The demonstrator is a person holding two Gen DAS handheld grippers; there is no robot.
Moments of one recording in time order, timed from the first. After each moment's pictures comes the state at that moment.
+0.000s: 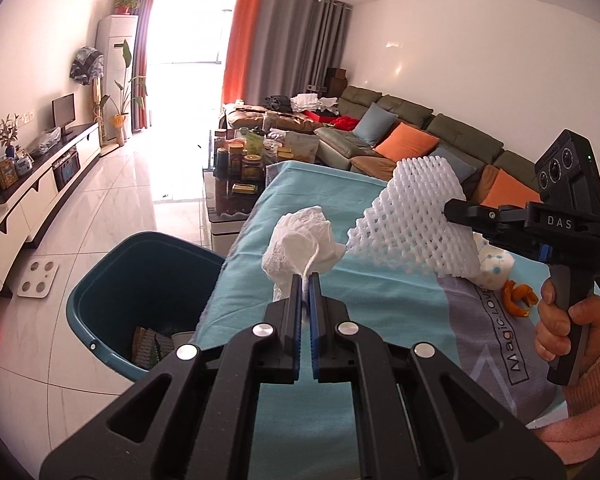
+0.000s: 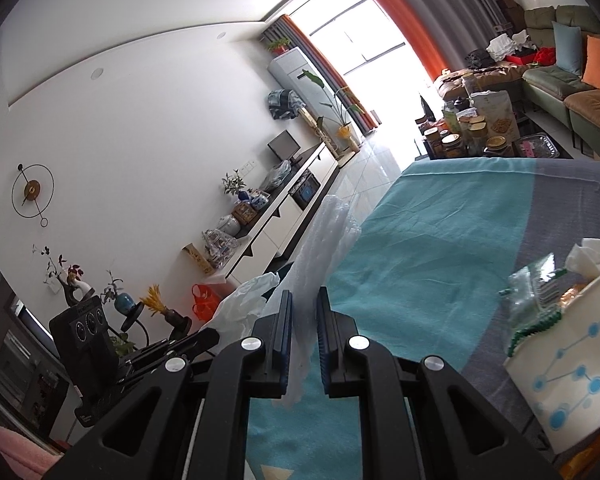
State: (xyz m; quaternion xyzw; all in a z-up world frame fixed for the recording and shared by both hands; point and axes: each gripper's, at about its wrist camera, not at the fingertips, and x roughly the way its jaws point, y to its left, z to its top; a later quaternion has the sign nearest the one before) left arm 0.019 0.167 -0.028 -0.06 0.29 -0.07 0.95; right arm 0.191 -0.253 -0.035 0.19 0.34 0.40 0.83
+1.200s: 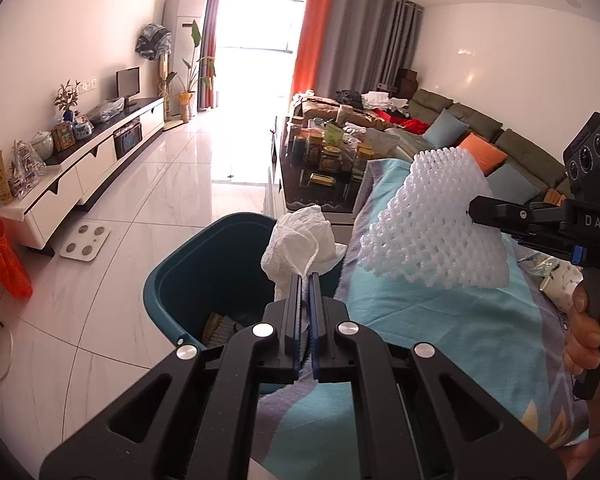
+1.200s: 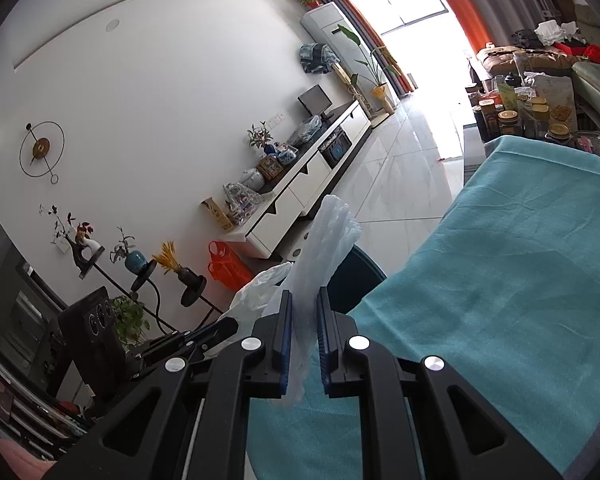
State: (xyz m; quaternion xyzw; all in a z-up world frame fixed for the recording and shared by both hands) left arm 0.019 0.256 -0.045 -0.09 0.31 0.05 0.95; right arm 0.229 -0.136 -0.037 0.13 0.38 0.46 0.79
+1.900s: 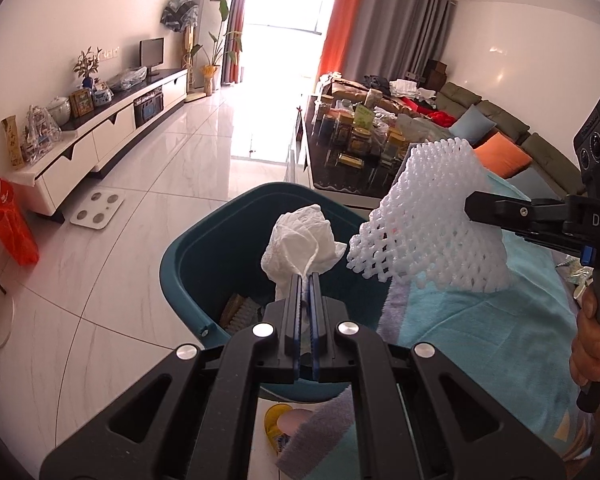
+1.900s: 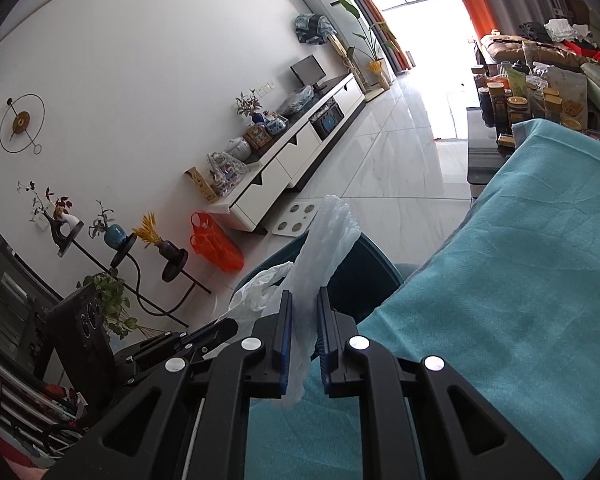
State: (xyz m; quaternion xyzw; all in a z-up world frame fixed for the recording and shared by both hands) left arm 0.061 0.287 -0.081 -0.13 0.35 0.09 0.93; right arm 0.240 -0.071 -0.056 0.08 0.43 0.45 0.78
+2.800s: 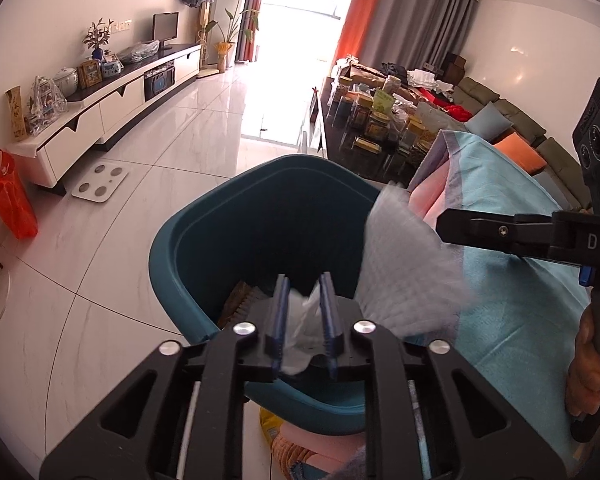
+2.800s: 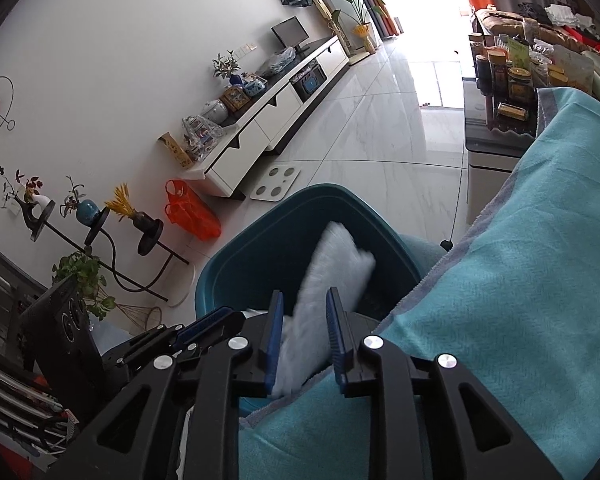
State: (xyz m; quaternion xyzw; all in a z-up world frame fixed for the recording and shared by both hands) left arm 0.113 0.310 -0.135 -0.16 0.37 0.10 0.91; right arm 0.253 -0.016 -0.086 0.04 0.48 0.42 0.77
